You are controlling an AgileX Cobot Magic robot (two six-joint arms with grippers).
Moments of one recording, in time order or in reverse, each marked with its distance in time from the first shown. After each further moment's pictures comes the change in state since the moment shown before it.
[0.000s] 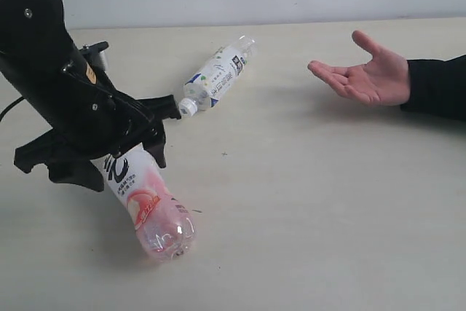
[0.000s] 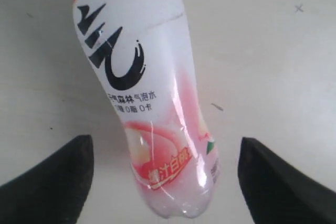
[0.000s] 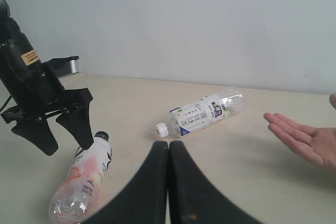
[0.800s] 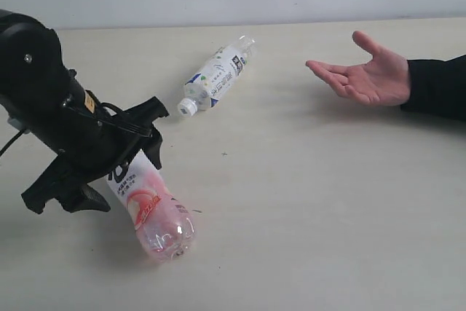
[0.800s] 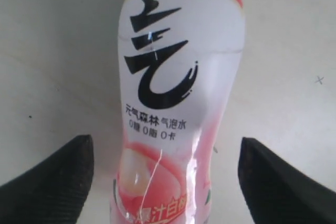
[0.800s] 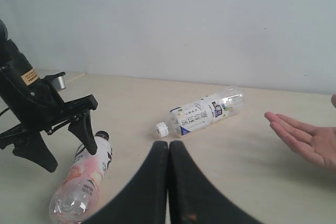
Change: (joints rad) left arm 0.000 0.007 0.126 0.013 -0.182 -0.365; right arm 0.000 0.000 0.000 0.000 0.000 0.000
